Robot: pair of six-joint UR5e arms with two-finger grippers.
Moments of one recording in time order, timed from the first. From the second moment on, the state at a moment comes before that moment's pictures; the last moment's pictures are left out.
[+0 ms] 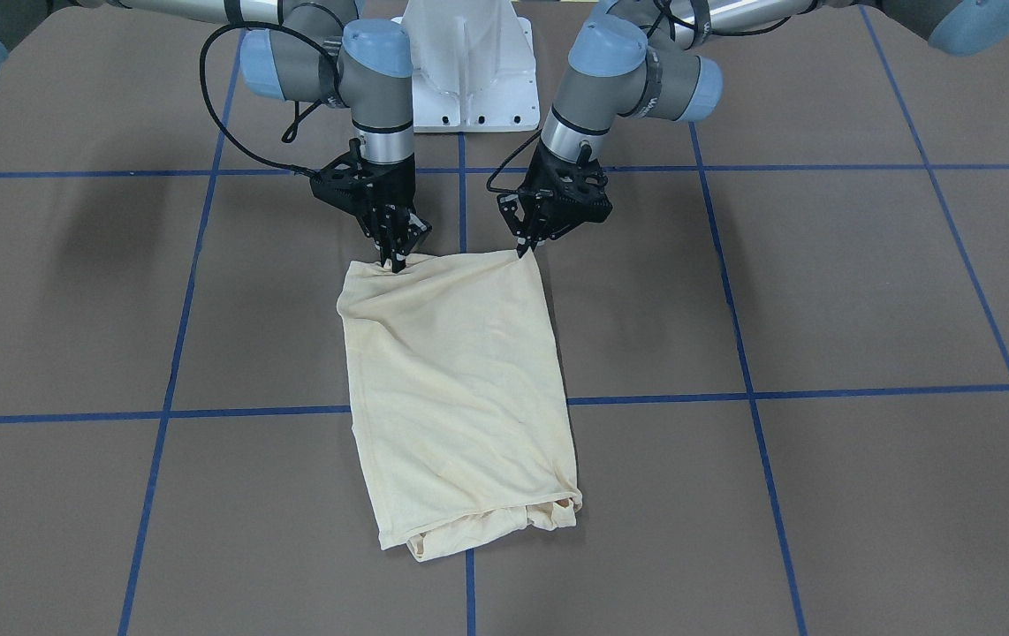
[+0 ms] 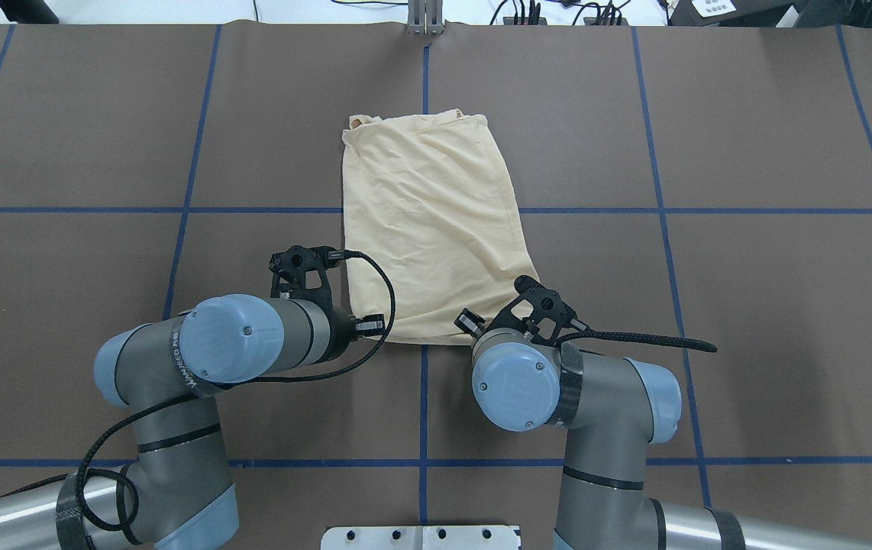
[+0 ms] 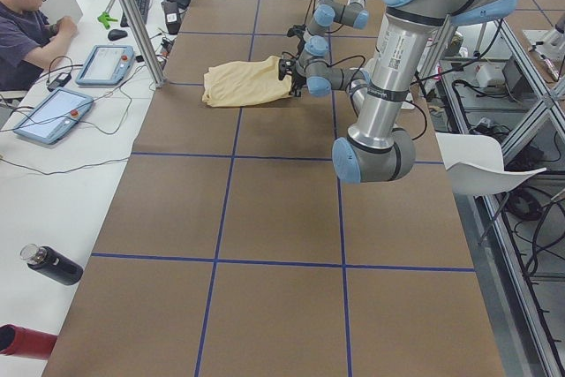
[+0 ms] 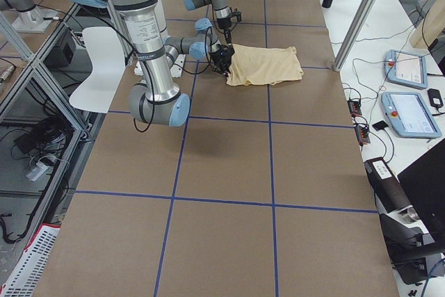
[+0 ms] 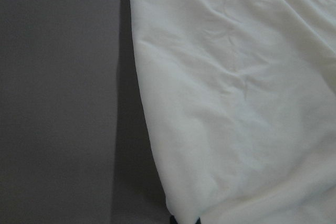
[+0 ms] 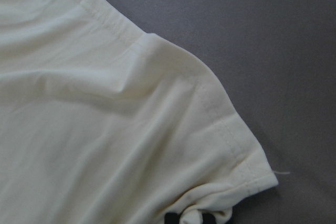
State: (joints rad) left arm -0.37 -2.05 -1.74 -2.02 -1.60 -1.43; right arm 0.27 -1.04 1.72 -1.48 1.34 2.05
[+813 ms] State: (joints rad) left arm -0.37 -2.05 -1.75 -2.02 -1.60 -1.43; right arm 0.32 -1.03 1.73 -1.52 1.34 2.02
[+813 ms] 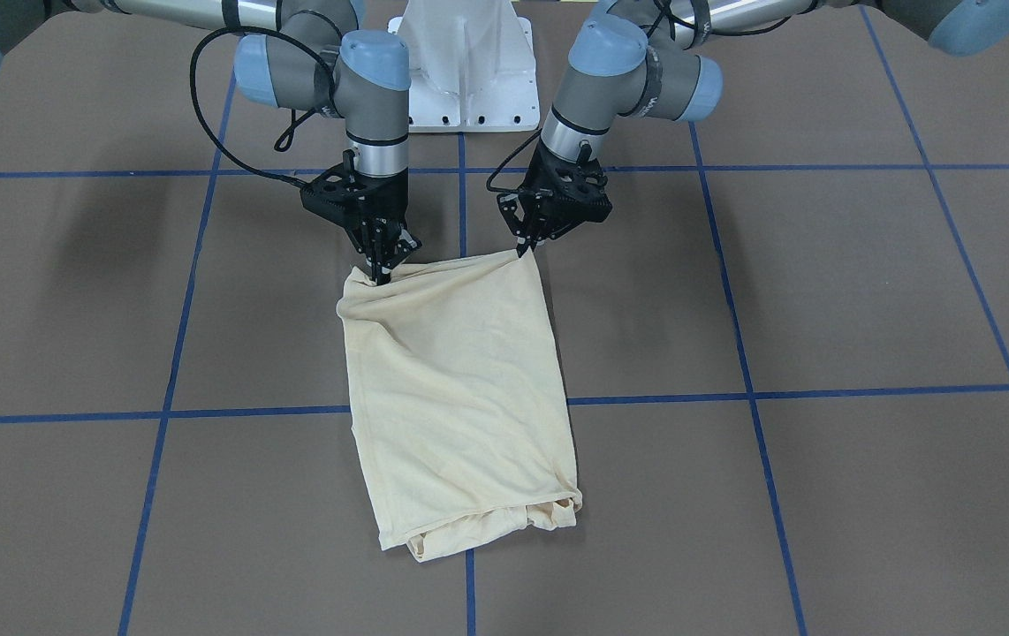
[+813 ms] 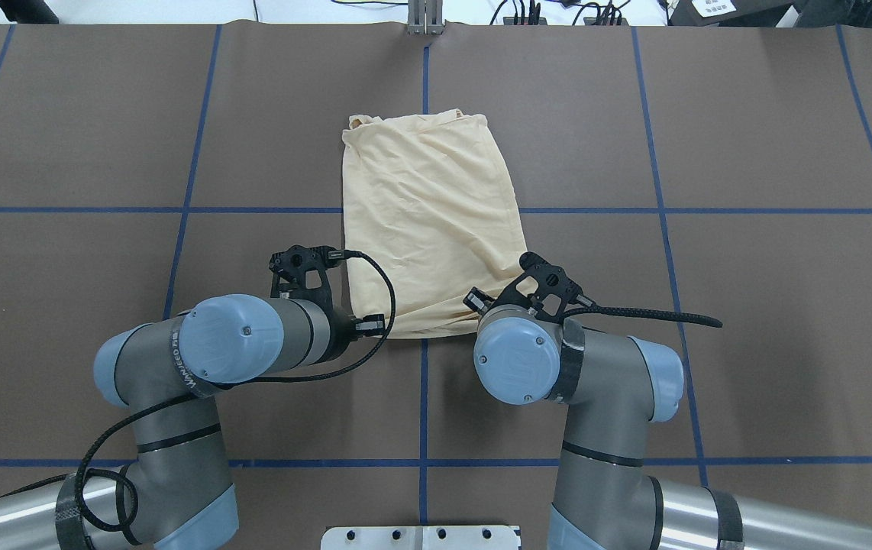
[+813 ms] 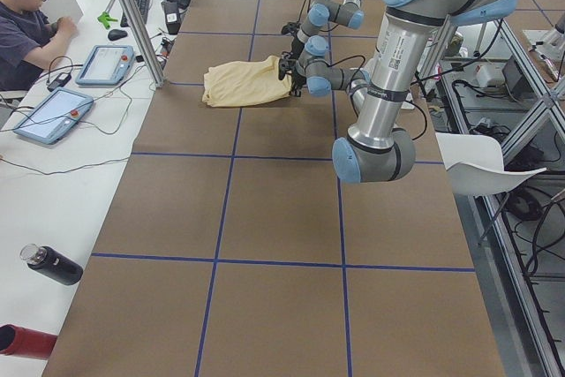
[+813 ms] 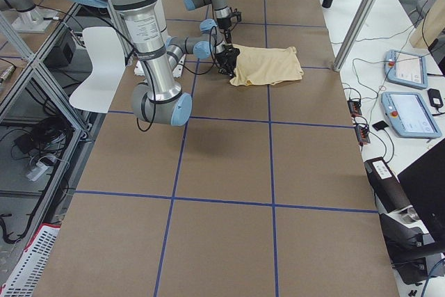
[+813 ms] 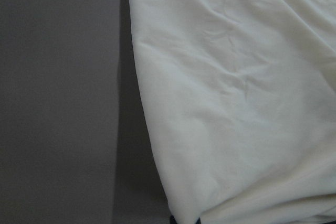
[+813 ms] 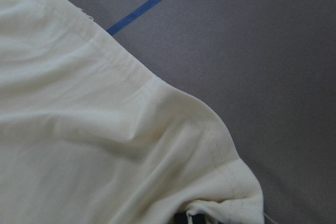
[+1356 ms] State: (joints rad) left arm -0.36 -1.99 -1.91 -2.01 -1.62 -1.43; right arm 0.29 -1.08 1.99 -1.63 1.35 1.99
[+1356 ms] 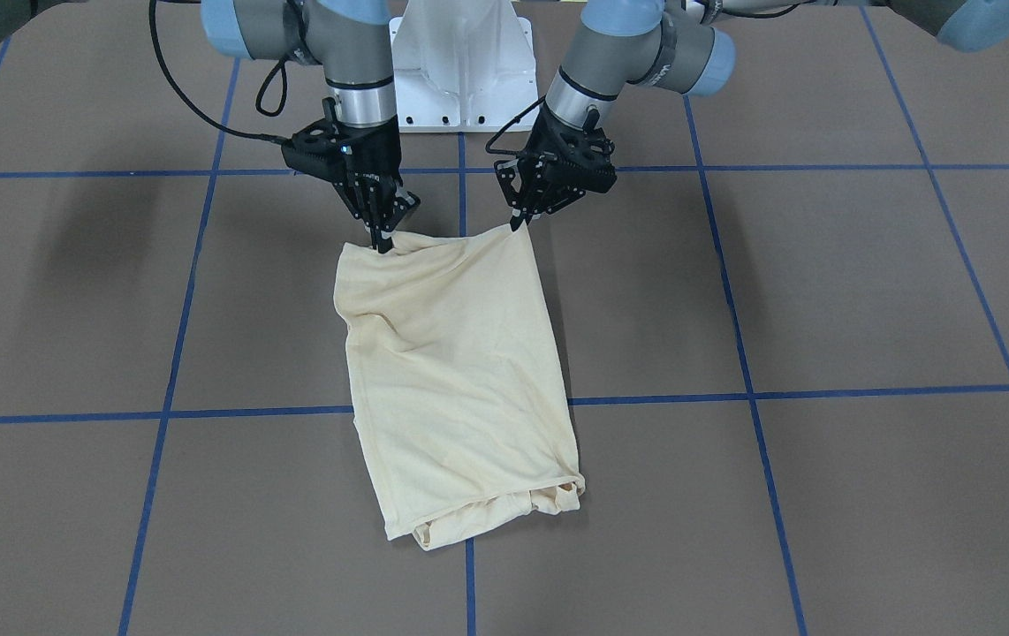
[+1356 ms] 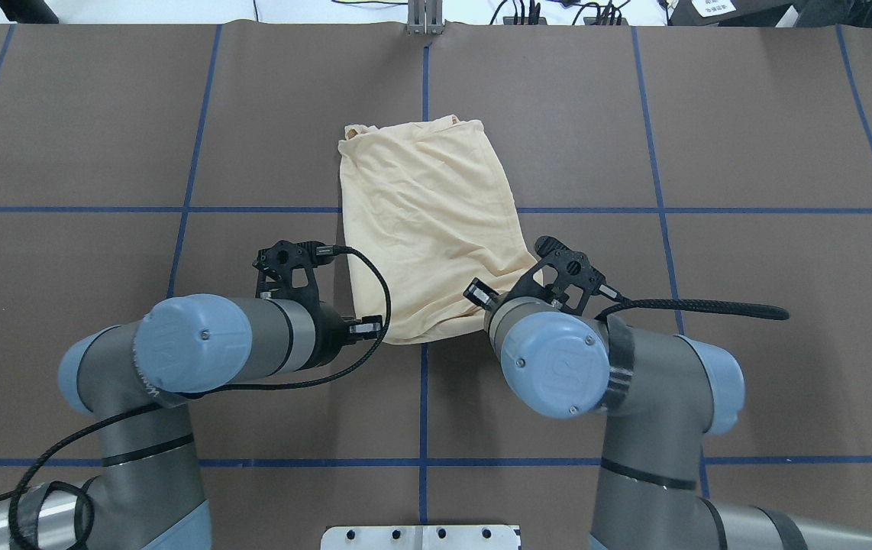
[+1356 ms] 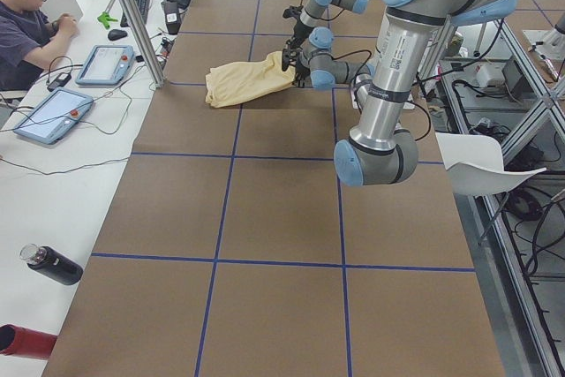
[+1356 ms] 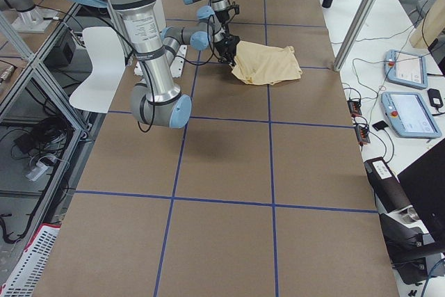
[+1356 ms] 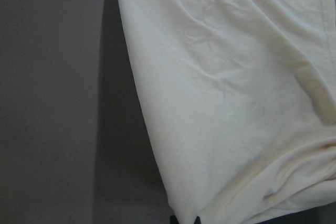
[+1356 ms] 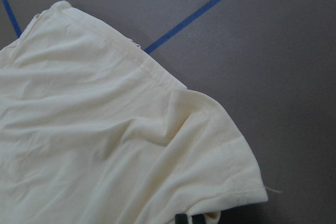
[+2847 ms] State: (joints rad) left arm -0.53 -2.17 -1.80 -1.69 -1.64 -1.26; right arm 0.44 -0.93 1.76 -1.57 1.35 1.77
